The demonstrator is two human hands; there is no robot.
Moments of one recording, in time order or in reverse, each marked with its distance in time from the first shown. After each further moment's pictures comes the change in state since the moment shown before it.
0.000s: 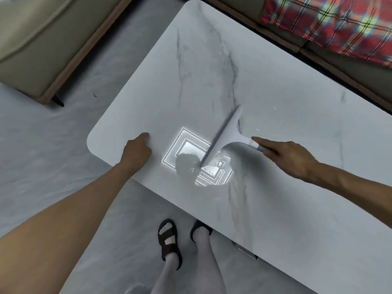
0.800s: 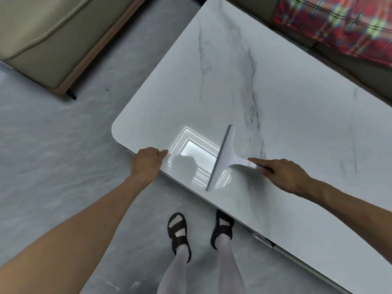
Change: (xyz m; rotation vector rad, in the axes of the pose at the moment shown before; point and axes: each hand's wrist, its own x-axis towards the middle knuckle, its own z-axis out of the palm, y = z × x) left_hand -0.063 -0.048 -0.011 0.048 0.008 -0.055; right_hand -0.032 -0.057 0.078 -0.105 -0.092 0.005
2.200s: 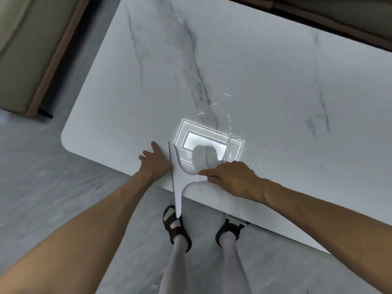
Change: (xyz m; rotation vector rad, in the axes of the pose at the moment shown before) left_hand -0.036 0.127 0.122 0.187 -0.208 -0.059; right_hand -0.019 0.056 0.087 0.075 -0.060 -0.339
